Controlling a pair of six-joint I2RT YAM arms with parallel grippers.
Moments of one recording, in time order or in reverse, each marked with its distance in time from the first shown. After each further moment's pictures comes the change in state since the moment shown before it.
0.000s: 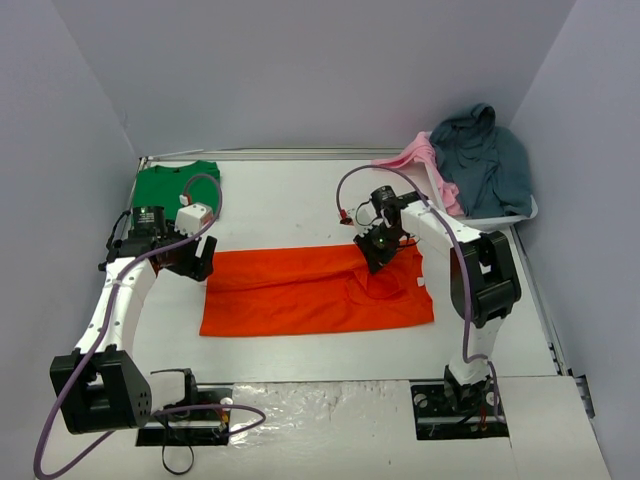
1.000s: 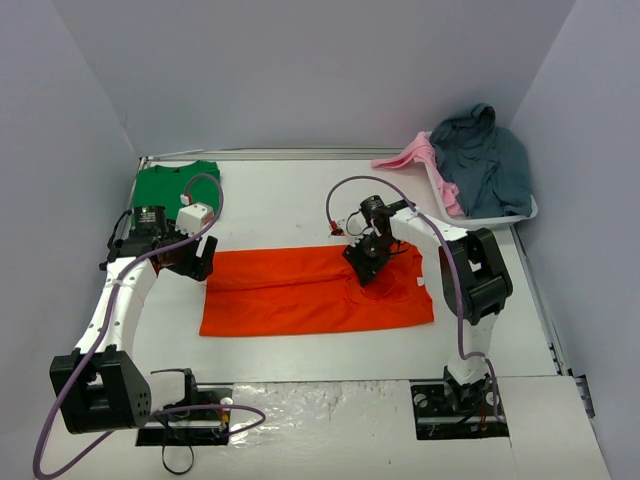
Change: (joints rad) left arm -0.008 0.000 0.002 0.000 -0.016 0.000; right arm 0.051 0.042 -0.037 0.054 0.003 -0.013
